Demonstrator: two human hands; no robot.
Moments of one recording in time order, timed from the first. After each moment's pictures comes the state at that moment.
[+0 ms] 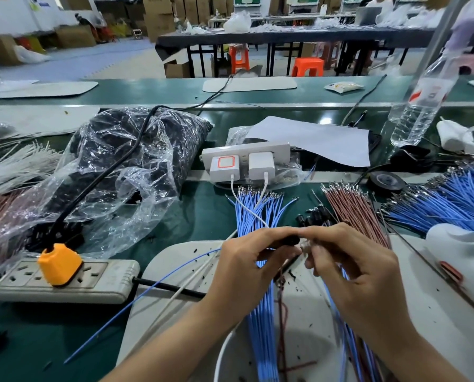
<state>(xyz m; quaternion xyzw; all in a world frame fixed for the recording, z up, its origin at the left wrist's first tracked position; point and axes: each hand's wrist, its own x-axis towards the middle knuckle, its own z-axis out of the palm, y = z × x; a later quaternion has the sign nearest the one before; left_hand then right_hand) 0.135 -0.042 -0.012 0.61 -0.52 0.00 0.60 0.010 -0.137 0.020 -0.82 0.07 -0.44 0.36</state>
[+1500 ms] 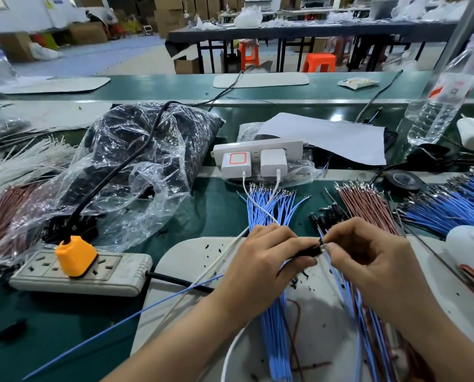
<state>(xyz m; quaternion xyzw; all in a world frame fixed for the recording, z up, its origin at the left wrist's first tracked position) 0.138 -0.041 -0.012 0.66 -0.61 0.13 0.42 0.008 -0.150 0.025 -0.81 0.18 -0.31 0.45</state>
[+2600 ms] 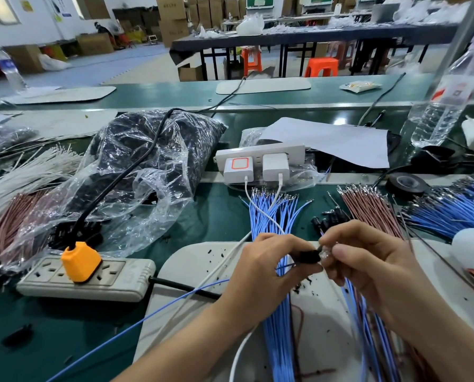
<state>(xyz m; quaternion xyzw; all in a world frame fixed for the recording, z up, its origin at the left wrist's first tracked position) 0.134 -0.040 -0.012 0.65 -0.55 0.05 0.52 0.011 -0.157 0.022 -0.62 0.08 -0.23 0.75</state>
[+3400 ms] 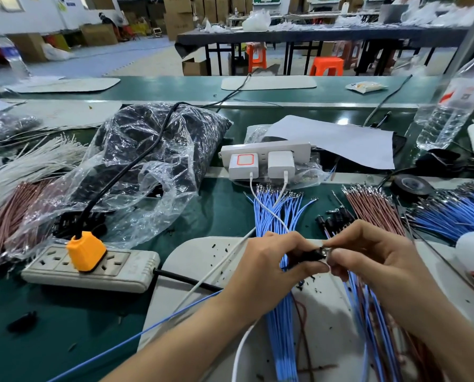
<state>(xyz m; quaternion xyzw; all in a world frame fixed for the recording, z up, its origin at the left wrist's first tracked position) 0.133 -0.038 -0.009 0.67 -0.52 -0.01 0.53 0.007 -0.156 0.029 -0.73 0.14 -0.25 0.62</state>
